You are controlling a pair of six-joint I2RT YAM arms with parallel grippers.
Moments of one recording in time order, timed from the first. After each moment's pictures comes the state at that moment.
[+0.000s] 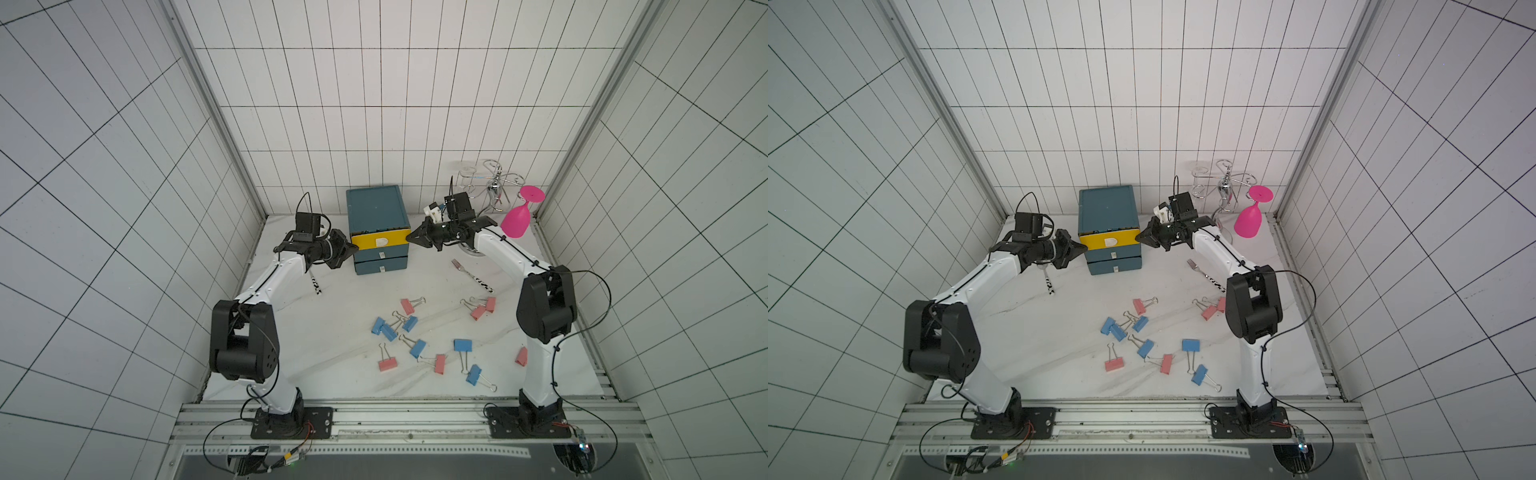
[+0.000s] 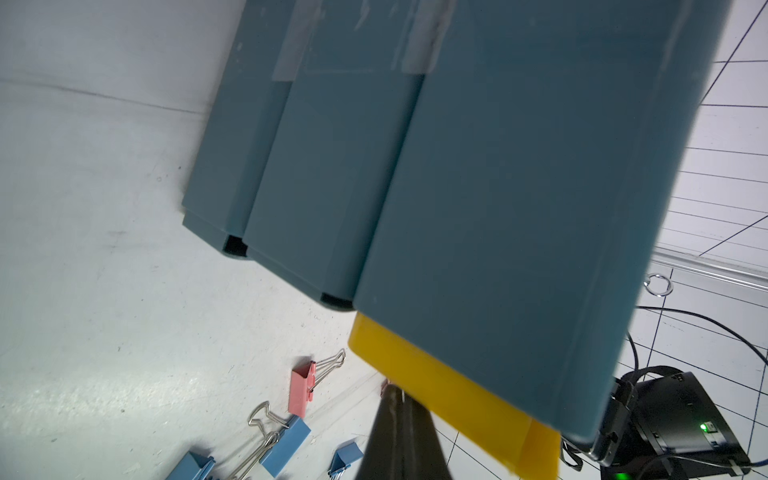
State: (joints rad) left arm -0.10 1.68 1.30 -0.38 0.64 -1.08; right arm 0.47 2.05 1.80 -0.48 -0.74 0.80
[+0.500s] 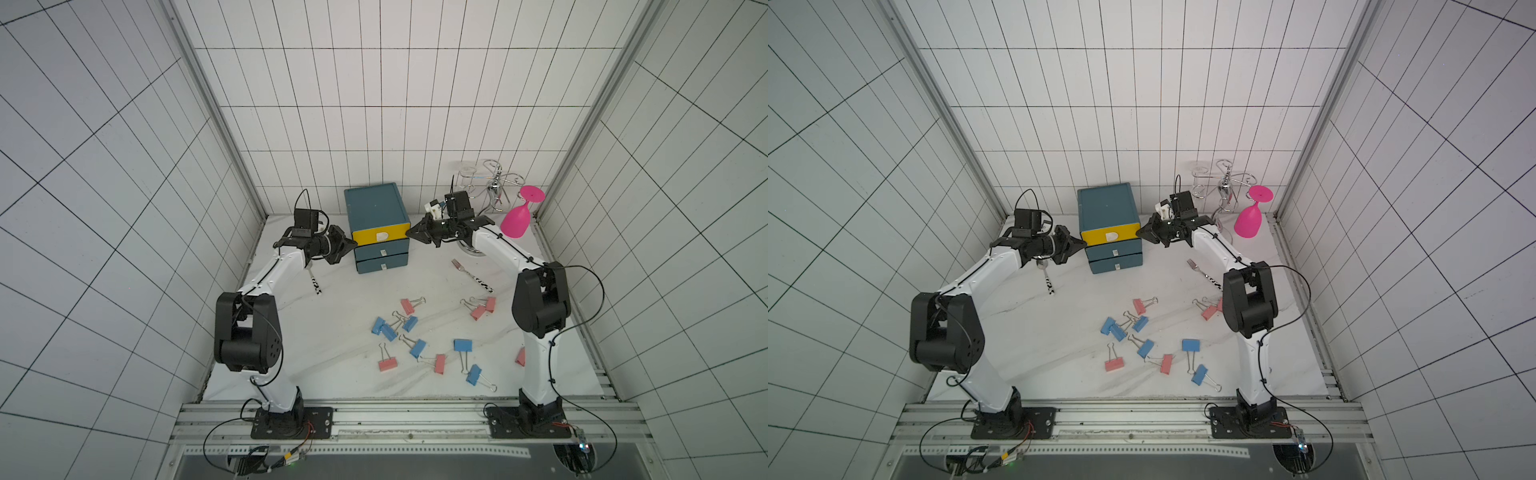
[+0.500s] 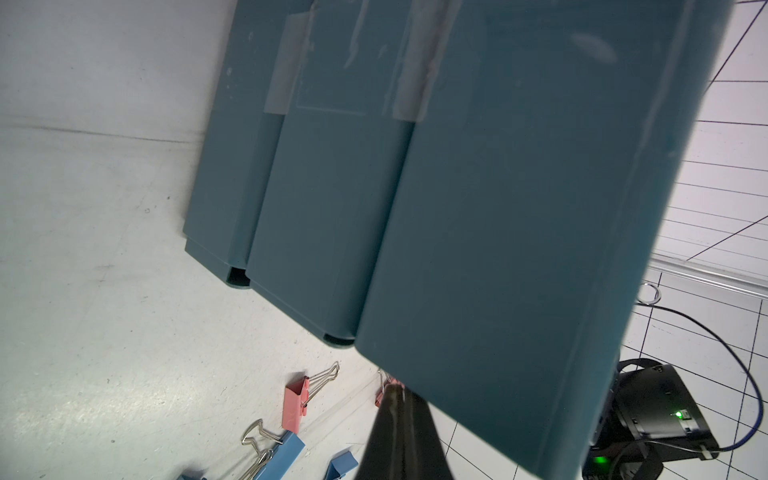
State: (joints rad) left arm -0.08 1.72 1.33 -0.37 0.67 -1.07; right arm 0.45 2.06 1.75 -0.39 -0.73 0.85
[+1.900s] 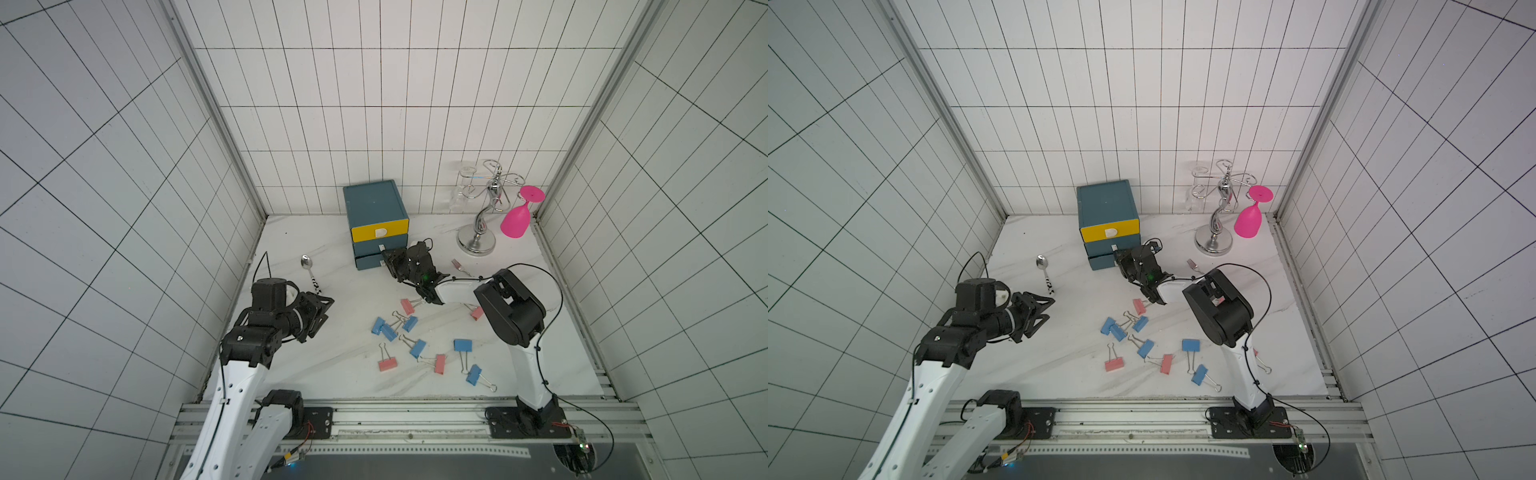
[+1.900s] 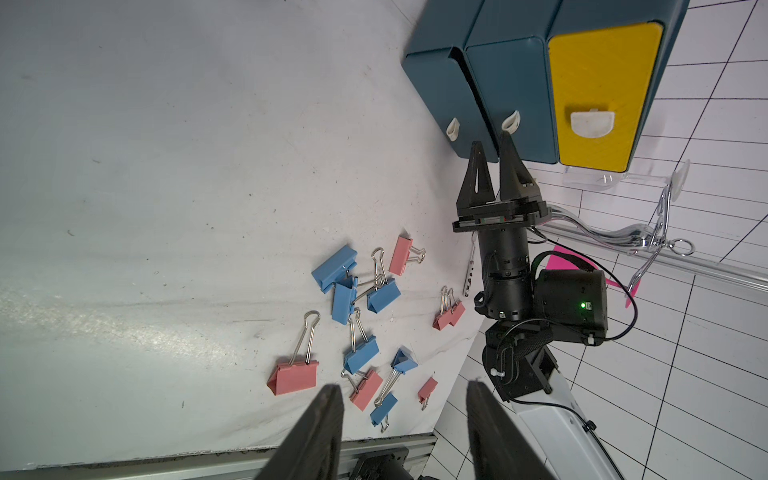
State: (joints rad) left arm -0.05 0.76 0.83 -0.87 0.49 -1.14; right arm 0.77 2.13 1.26 0.59 -0.04 1.47
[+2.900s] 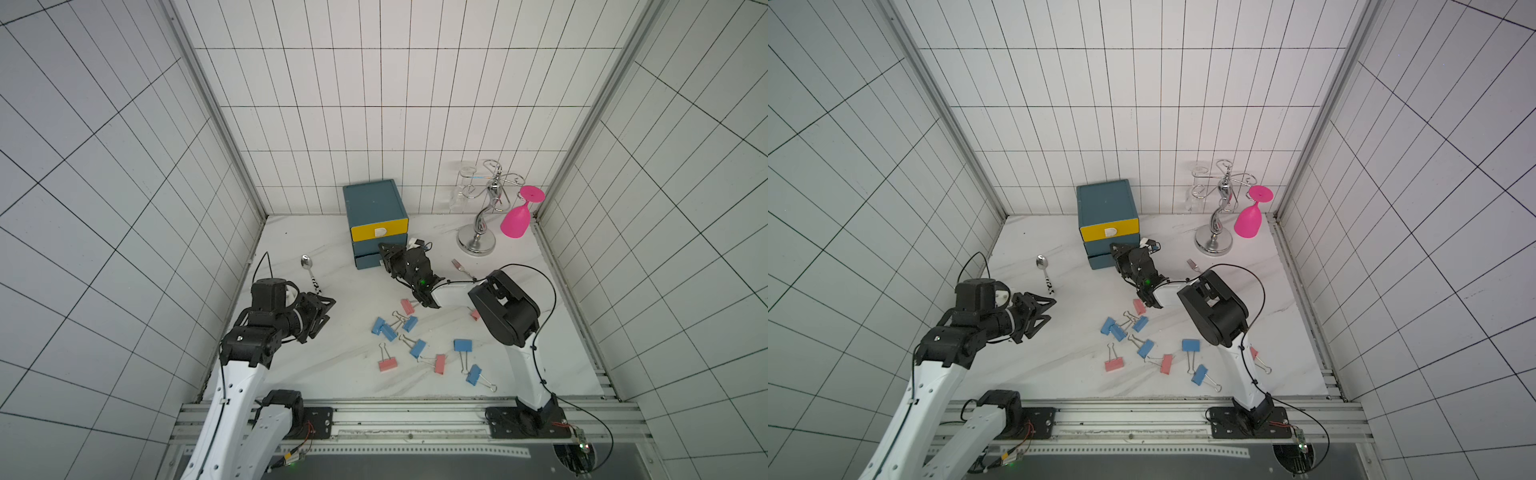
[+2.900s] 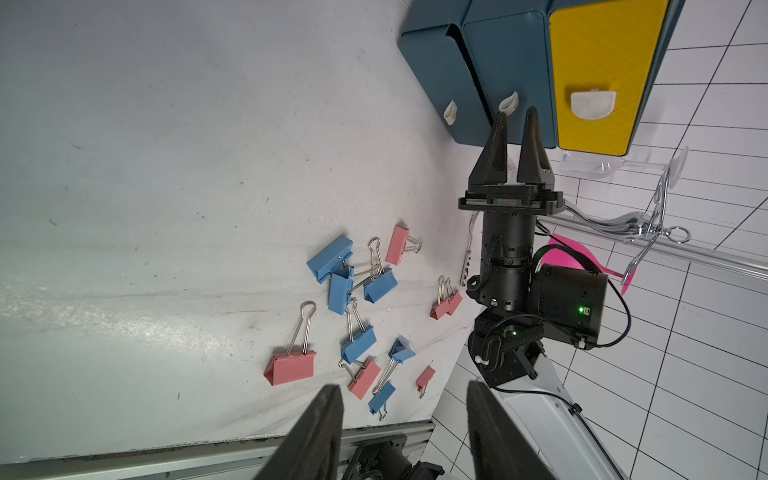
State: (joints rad) left arm -0.05 0.75 0.83 -0.87 0.52 -1.14; right arm 0.79 2.16 1.26 0.78 0.04 1.54
